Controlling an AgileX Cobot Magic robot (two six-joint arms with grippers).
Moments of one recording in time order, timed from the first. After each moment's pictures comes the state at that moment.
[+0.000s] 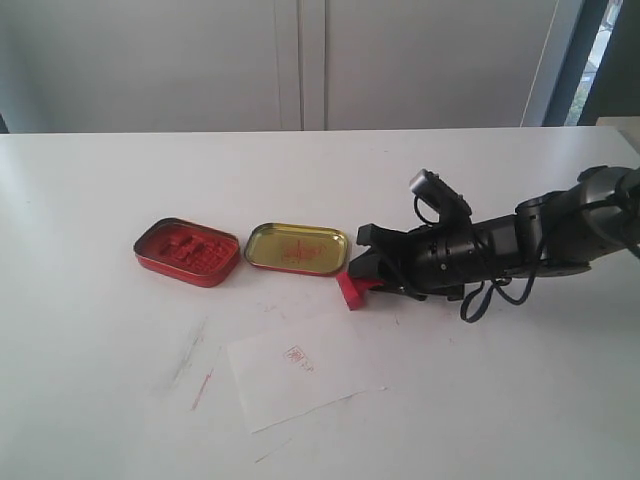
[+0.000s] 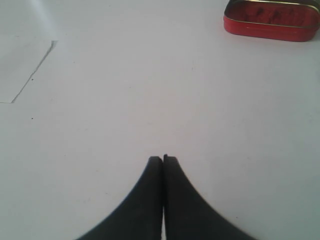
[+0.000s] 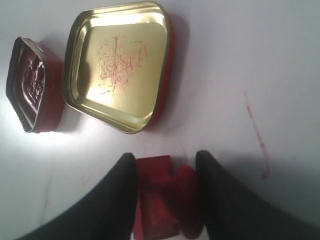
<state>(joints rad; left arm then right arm) 0.06 0.00 0.02 -0.15 0.52 0.26 0.22 2.09 -1.03 1.71 0.64 -1.27</state>
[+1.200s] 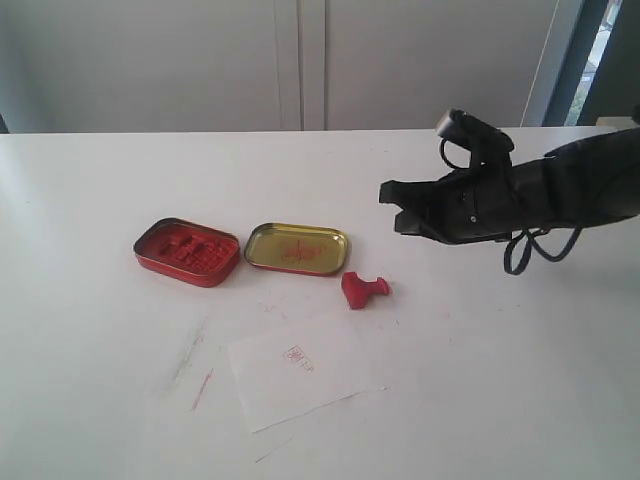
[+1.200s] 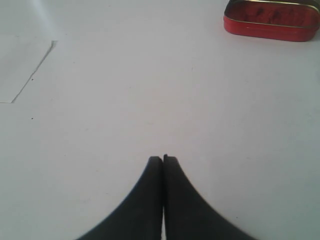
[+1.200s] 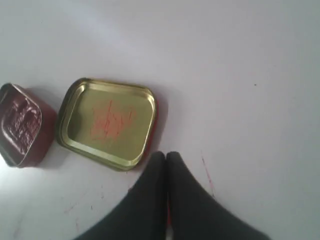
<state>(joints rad) 0.06 0.00 0.02 -0.15 0.52 0.26 0.21 1.86 -1.03 1.47 0.40 -1.10</state>
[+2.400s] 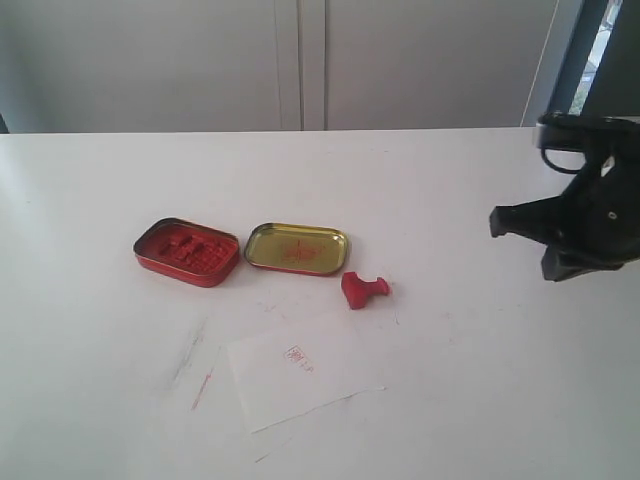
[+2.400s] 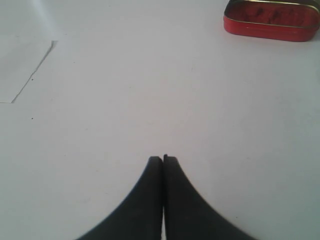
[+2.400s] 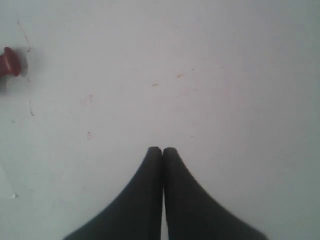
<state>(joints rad) 0.06 0.00 0.02 -0.15 0.52 0.26 0.13 1.51 -0.99 0.04 0.78 0.17</state>
